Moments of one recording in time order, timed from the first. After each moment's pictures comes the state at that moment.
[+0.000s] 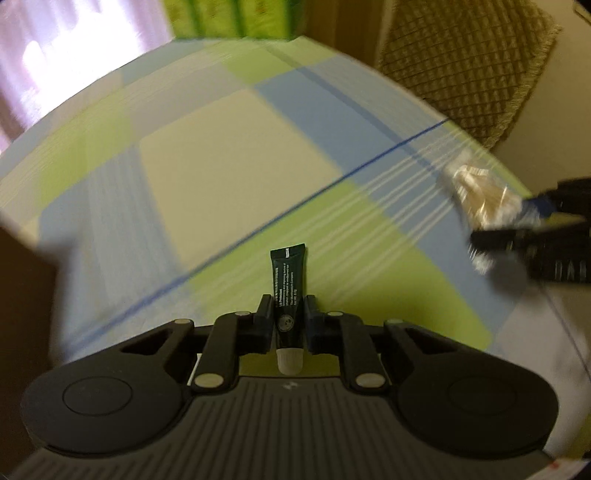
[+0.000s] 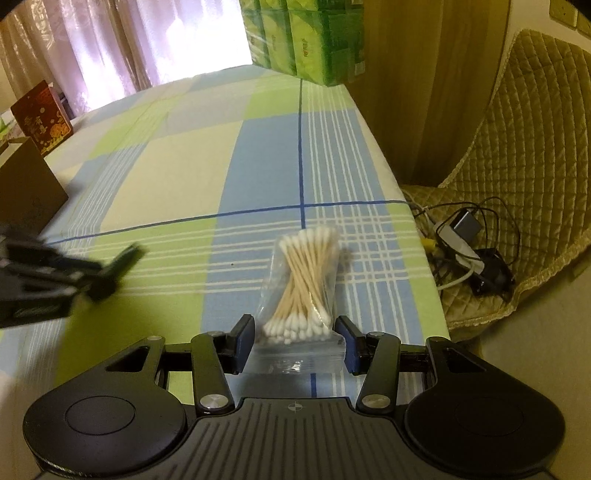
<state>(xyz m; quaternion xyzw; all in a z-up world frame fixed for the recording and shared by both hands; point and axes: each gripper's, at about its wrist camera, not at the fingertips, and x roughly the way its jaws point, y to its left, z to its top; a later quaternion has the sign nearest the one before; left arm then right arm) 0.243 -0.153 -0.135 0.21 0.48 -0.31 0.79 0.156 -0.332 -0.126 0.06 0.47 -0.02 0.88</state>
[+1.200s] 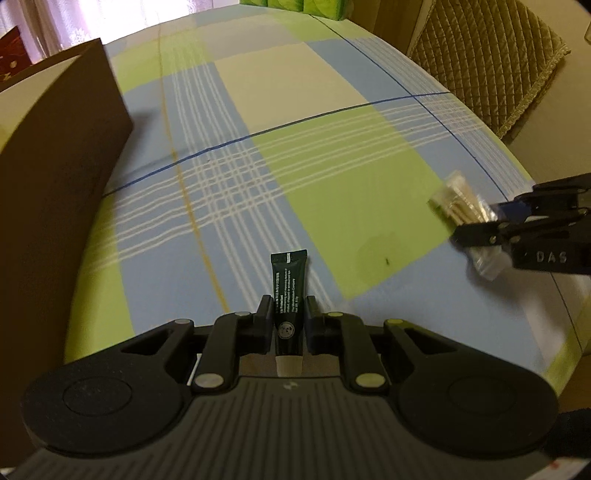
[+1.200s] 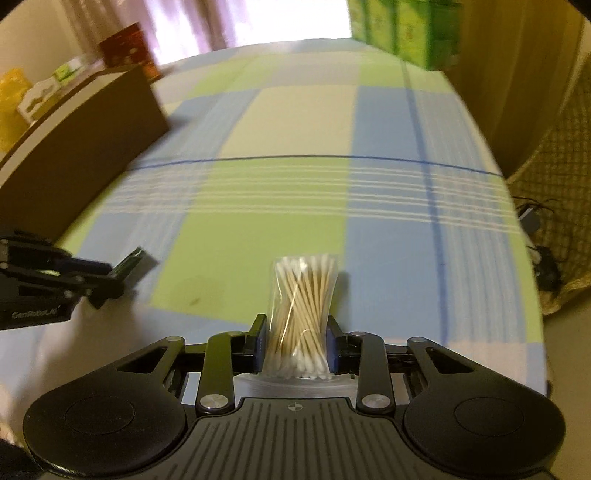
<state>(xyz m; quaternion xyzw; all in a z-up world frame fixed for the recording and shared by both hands) 0.166 -0.057 -0.116 0.15 0.51 -0.27 0.80 0.110 -0.254 -0.122 0.04 0.50 0.09 0.86</state>
